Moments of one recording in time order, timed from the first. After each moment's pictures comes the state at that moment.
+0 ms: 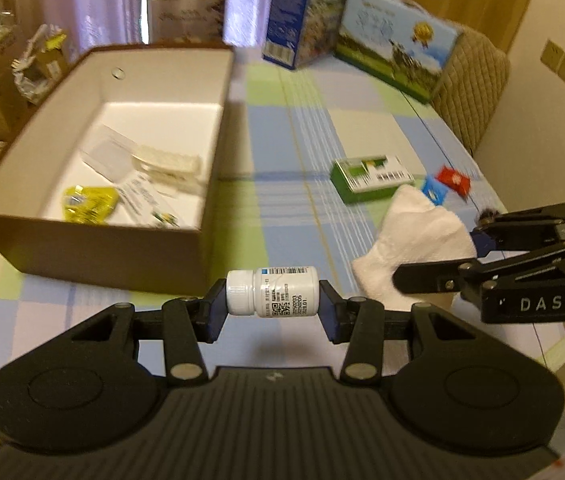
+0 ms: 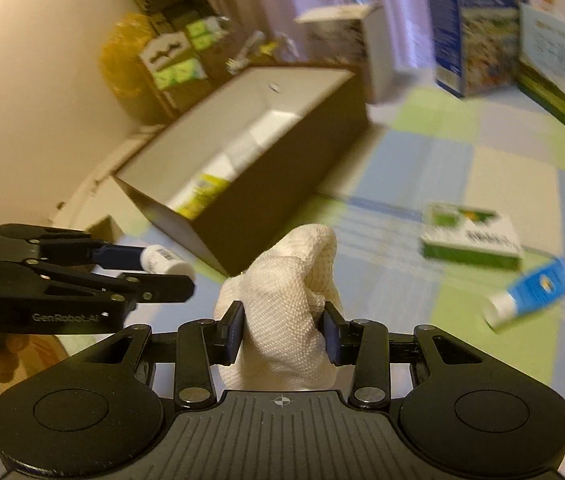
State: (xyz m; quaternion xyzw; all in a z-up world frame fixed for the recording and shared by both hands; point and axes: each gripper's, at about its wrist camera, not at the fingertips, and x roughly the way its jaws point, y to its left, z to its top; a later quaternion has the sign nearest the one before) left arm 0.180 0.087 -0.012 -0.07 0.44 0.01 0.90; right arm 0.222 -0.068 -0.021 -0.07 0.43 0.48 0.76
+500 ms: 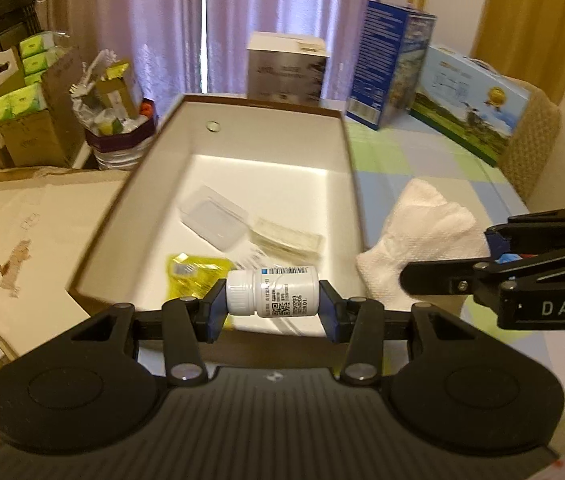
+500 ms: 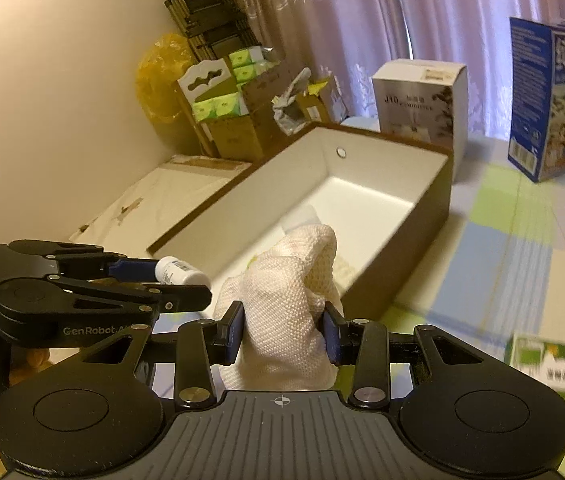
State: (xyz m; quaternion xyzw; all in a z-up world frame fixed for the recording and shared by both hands) left arm 0.210 0.197 0.017 -0.06 0.40 0.07 0.91; right arm 0.252 0.059 0.000 -0.07 0.39 0.51 0.76
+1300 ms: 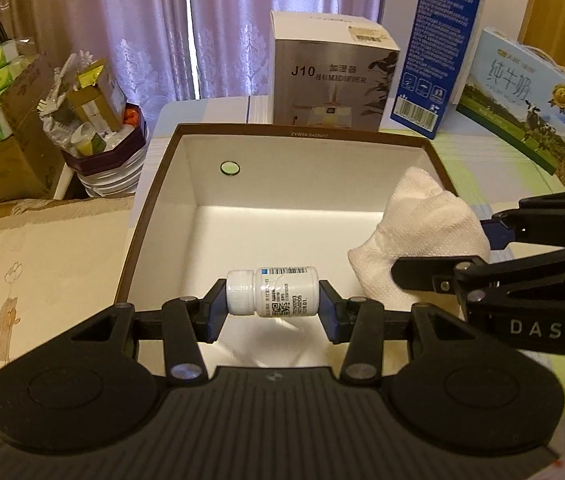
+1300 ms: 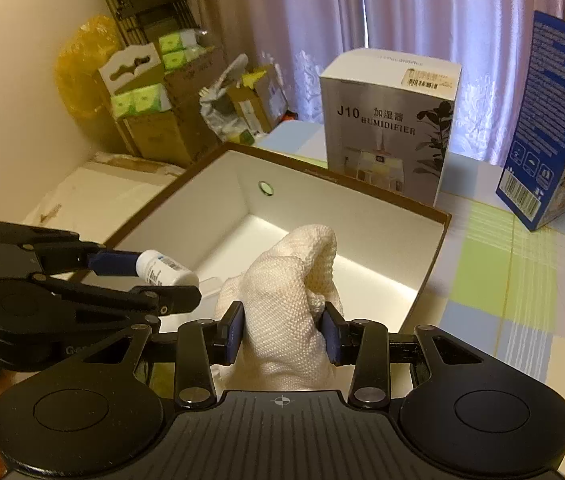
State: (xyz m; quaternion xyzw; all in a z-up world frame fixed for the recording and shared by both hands) left arm 0.388 0.281 -0.033 -0.02 0.44 0.05 0.90; right arm 0.381 0.179 -0.048 -0.12 0.40 0.43 0.80
